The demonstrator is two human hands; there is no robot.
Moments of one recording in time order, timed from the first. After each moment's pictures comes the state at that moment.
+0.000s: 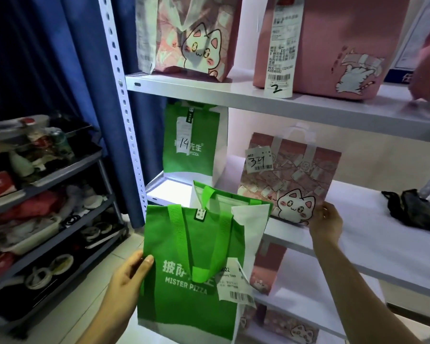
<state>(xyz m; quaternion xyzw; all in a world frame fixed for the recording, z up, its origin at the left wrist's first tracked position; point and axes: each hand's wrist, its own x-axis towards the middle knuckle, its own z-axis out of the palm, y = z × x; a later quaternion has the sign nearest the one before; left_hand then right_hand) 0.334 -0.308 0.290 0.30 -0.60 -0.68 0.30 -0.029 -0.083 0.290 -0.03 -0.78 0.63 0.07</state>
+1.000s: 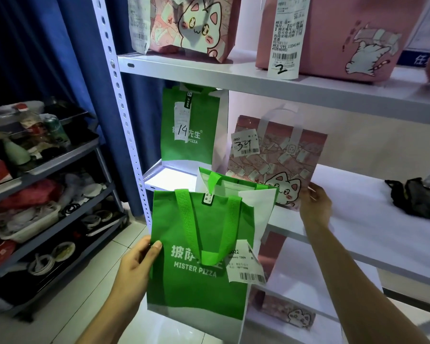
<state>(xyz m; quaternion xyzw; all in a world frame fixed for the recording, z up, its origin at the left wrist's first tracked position) 0.317 -0.301 0.288 0.29 -0.60 -0.69 0.29 -0.036 -0.108 0.287 0.02 -0.80 0.60 0.06</state>
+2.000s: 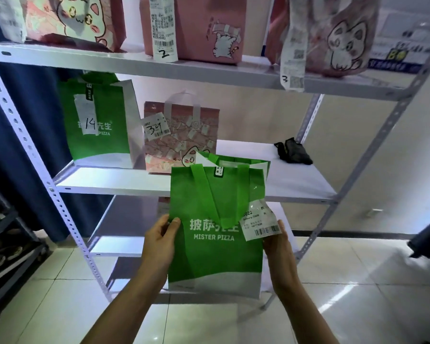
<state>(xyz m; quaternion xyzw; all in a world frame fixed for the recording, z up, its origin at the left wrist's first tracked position) 0.258 -0.161 0.286 0.21 -0.62 -0.74 0.18 0.210 0.065 0.275 0.03 -0.68 0.73 -0.02</state>
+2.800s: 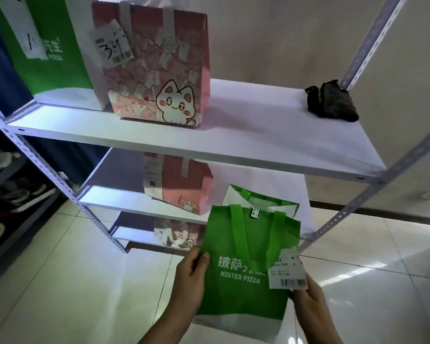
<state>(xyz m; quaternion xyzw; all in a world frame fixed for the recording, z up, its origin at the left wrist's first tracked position) 0.214 -0.005 0.122 0.30 -0.65 -0.69 0.07 0.148 0.215 0.118 -0.09 -0.75 0.62 -0.19</state>
